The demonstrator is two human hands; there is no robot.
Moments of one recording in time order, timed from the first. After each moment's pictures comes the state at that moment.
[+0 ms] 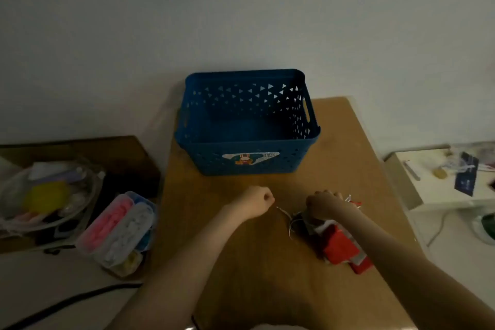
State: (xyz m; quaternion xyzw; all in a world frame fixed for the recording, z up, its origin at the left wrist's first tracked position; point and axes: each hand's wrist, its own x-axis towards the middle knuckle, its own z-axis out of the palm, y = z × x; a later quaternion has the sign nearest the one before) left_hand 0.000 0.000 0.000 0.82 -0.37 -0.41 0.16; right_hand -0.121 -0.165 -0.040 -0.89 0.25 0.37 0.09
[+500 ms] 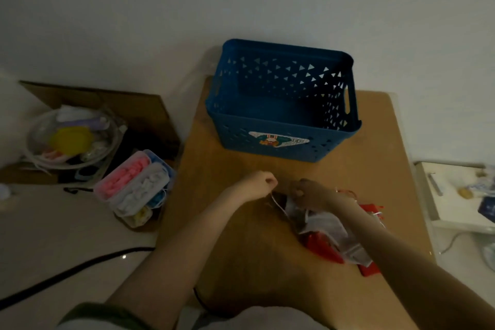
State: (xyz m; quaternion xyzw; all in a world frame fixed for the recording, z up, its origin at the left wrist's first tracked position) left_hand 0.018 0.027 -0.013 0.82 -0.26 -0.46 0.22; right_hand -0.074 -0.125 -0.042 -0.89 0.18 0.35 0.22
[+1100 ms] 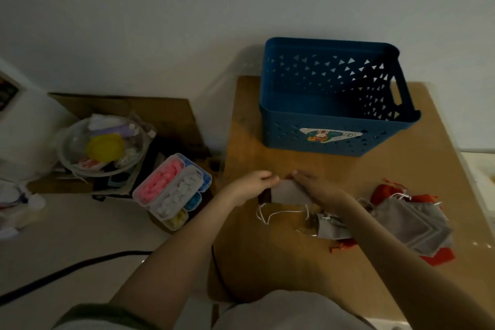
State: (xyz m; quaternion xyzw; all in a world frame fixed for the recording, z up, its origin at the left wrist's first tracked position) left_hand 0.082 0.154 -0.011 0.78 -0.17 -0.51 0.31; right_hand -0.026 0.001 -0.023 -0.70 0.29 0.20 0.62
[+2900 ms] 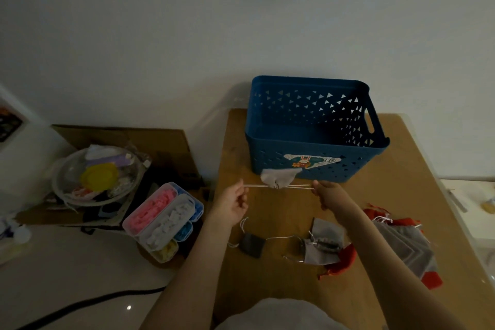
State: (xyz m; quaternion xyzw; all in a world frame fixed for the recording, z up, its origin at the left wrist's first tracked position) left_hand 0.073 0.150 0.006 0.52 0.27 -0.39 0.71; right_hand -0.044 -0.046 0.000 -0.71 0.39 0.03 0.58
